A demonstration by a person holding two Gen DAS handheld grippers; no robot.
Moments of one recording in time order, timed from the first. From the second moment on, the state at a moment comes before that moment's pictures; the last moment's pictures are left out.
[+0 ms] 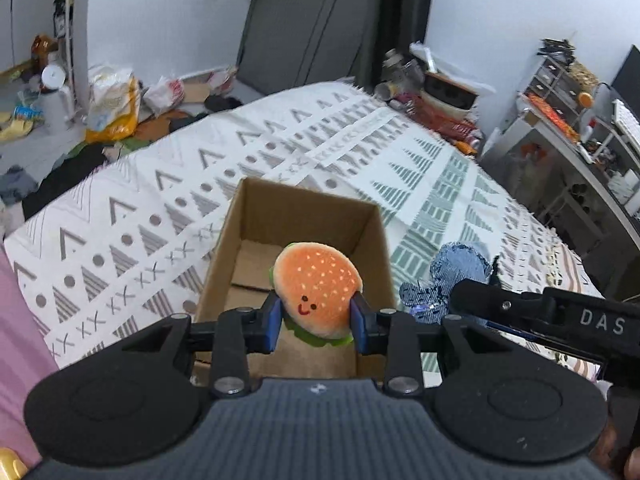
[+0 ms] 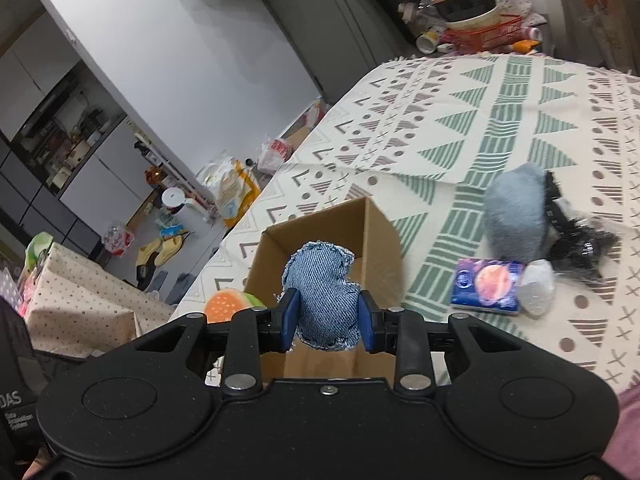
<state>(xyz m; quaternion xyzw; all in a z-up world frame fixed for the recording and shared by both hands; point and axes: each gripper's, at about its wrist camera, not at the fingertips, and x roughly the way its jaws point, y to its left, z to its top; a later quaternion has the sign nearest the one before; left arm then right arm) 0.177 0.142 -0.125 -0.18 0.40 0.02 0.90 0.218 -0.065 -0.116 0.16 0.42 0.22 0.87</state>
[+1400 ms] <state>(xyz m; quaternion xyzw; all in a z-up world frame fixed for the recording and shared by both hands) 0.199 0.098 -0.115 -0.16 0.42 0.06 0.89 0.226 -0.151 -0.104 0.13 0.43 0.17 0.88</state>
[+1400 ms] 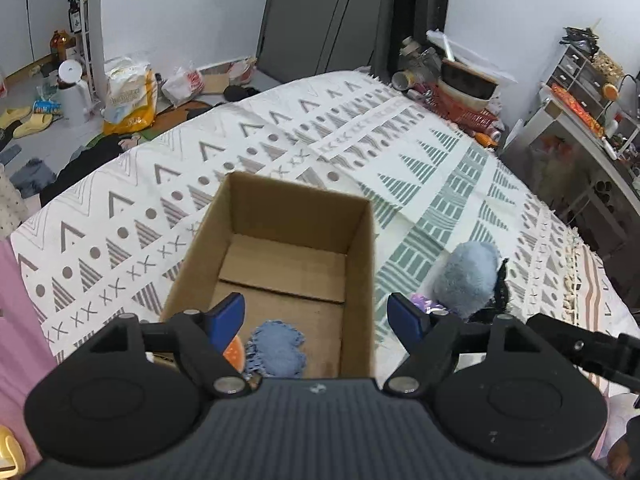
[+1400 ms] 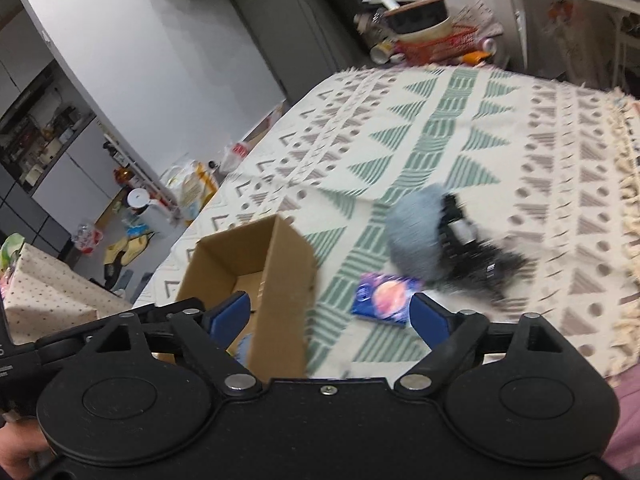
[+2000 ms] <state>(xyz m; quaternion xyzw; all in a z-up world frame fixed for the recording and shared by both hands) 0.198 0.045 -0.099 -0.11 0.39 0.06 0.91 0.237 -0.218 -0.107 0.14 0.37 0.17 0.90</state>
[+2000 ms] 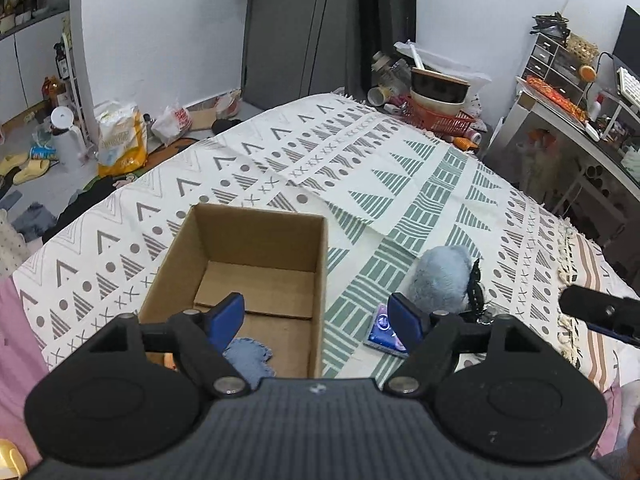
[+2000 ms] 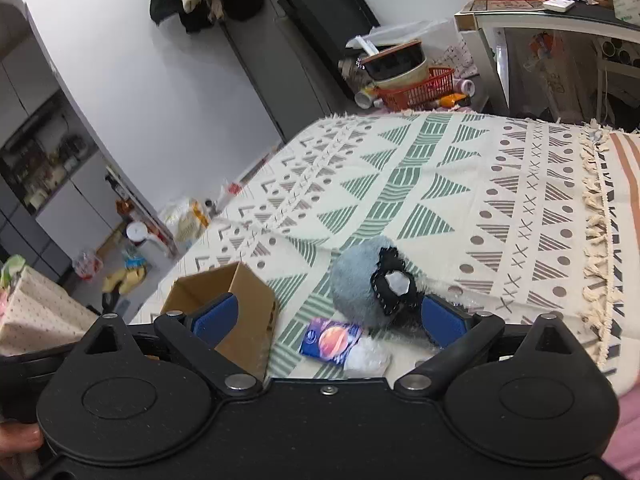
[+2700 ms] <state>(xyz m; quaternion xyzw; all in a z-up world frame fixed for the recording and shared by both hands) 0.224 -0.022 -0.120 -0.08 0.40 0.02 0.91 0.265 -0.266 -0.168 0.22 0.43 0.14 0.87</state>
